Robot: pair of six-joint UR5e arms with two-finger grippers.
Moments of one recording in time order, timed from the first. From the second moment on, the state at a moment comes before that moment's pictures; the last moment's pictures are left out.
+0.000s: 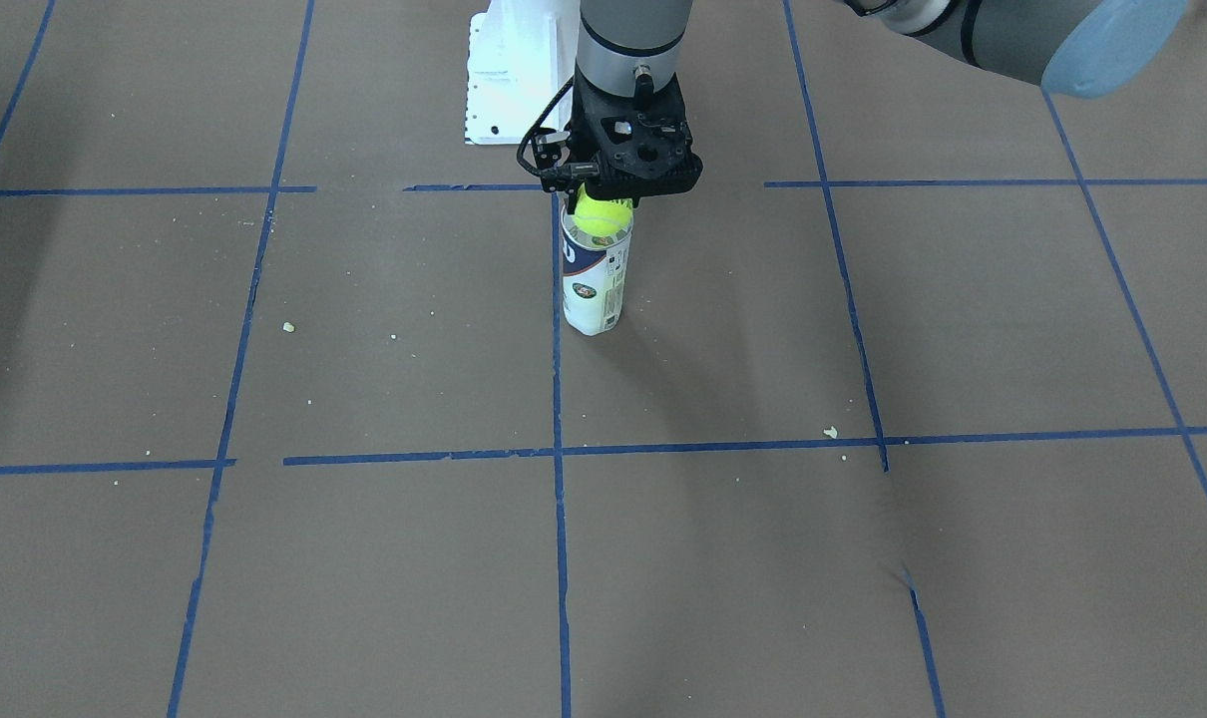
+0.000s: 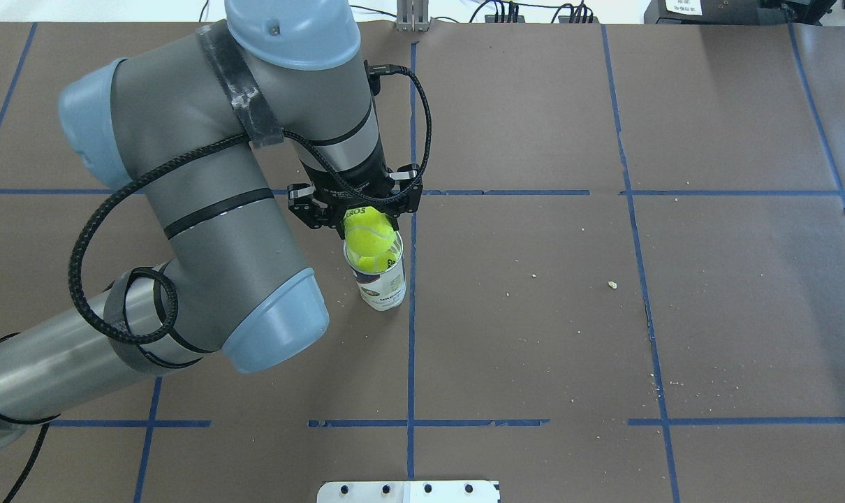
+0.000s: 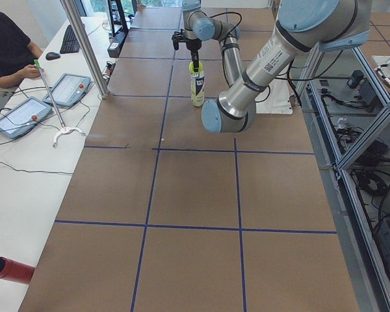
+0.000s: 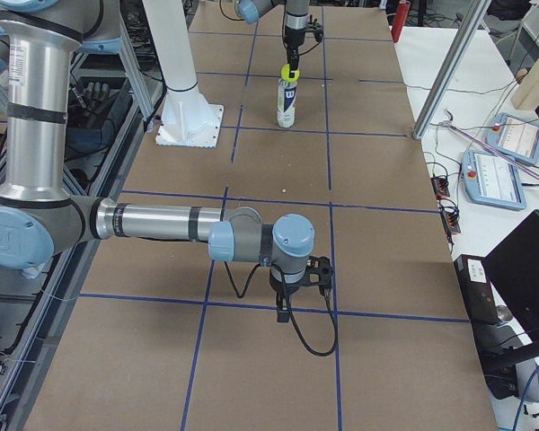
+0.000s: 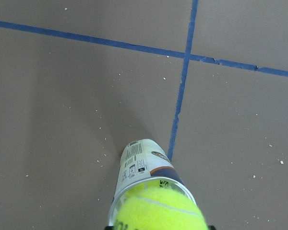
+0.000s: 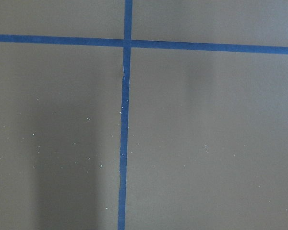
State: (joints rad) left arm -0.65 -2.48 -1.83 -1.15 -2.07 -1.26; right arm 1.54 -1.71 1.70 -1.57 2.29 0.00
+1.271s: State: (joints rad) left arm -0.68 -2.36 -2.00 -1.17 -2.06 -1.16; right arm 1.54 -1.71 1.70 -1.57 2.29 0.00
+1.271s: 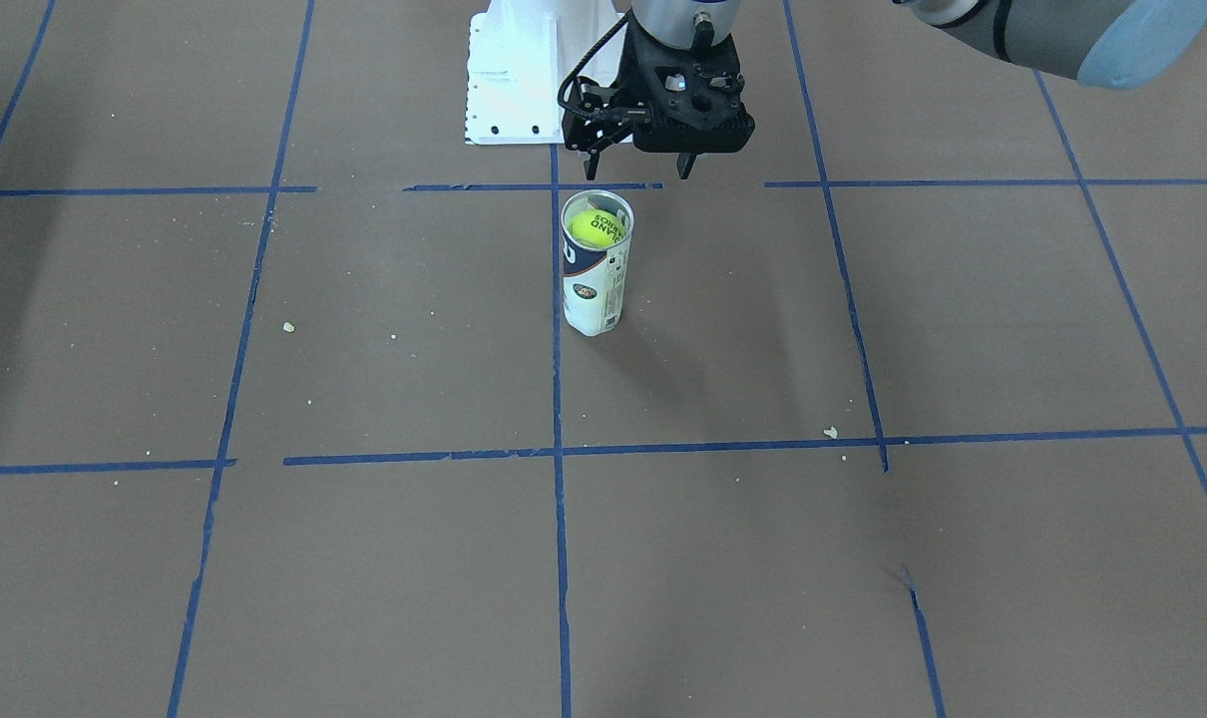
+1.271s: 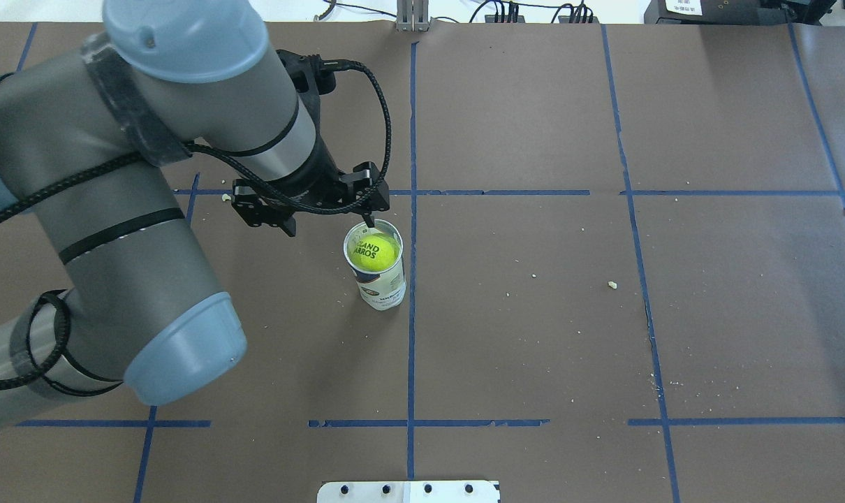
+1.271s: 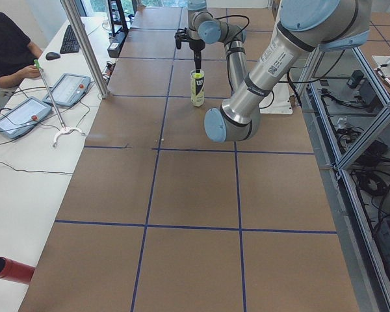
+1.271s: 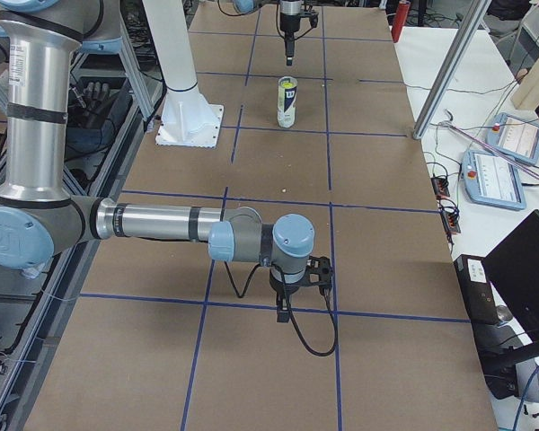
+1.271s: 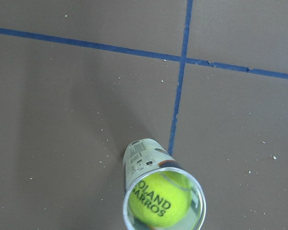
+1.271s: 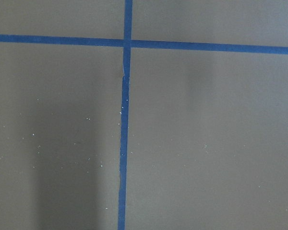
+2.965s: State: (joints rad) left arm -1.58 -1.64 -1.50 -1.59 -2.31 0.25; right arm 1.54 -1.71 1.70 -1.57 2.29 0.00
